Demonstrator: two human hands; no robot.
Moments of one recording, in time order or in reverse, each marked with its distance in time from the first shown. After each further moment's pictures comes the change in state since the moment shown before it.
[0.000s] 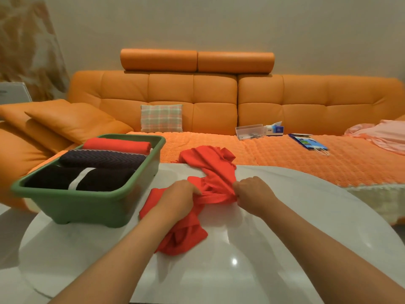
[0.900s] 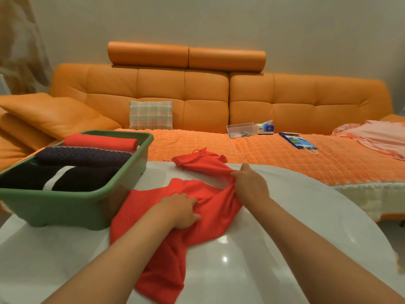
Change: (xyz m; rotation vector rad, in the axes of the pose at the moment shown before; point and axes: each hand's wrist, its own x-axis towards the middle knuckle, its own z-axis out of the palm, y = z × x) left_hand 0.004 0.026 0.016 0.260 -0.443 0.003; right_hand 0.004 0.013 0.009 0.312 0.100 0.371
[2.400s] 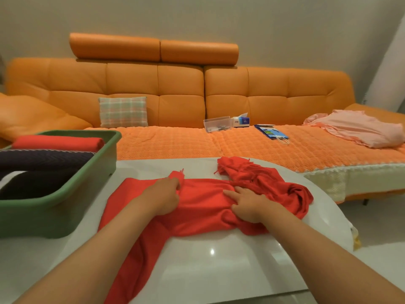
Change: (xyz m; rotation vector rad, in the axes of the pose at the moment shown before) left_hand 0.040 0.020 -0.003 -0.248 0.267 0.042; right_hand -0.044 0.085 -0.008 -0.113 -0.665 0.081
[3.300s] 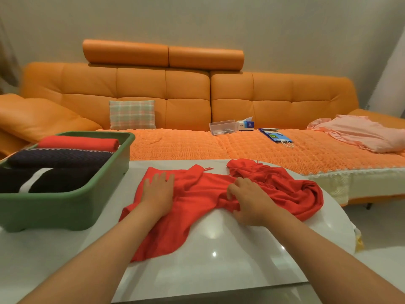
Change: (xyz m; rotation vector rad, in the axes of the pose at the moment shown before) left_hand -0.010 -0.036 0.013 0.362 0.115 -0.135; right_hand -0.023 -0.020 0.008 -0.015 0.527 -0.375
